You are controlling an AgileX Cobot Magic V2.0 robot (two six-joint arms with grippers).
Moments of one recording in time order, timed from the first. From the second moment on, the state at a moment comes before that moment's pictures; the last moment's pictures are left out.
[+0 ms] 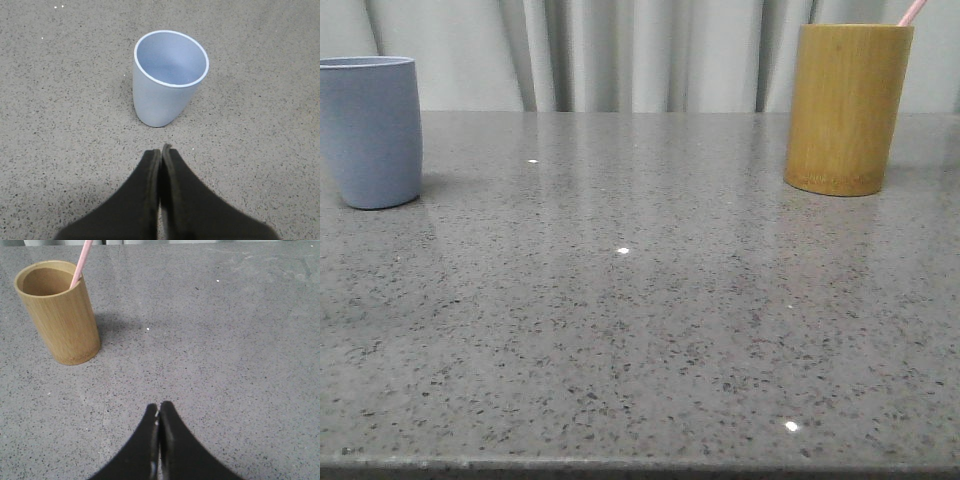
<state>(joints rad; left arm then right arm) -0.10 0.77 -0.84 -0.25 0.77 -0.01 0.01 0.52 -0.80 -0.07 0.82 0.14</state>
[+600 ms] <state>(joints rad) -0.10 0.77 -0.84 -0.25 0.74 0.01 0.01 0.52 -0.80 -0.07 0.78 0.14</state>
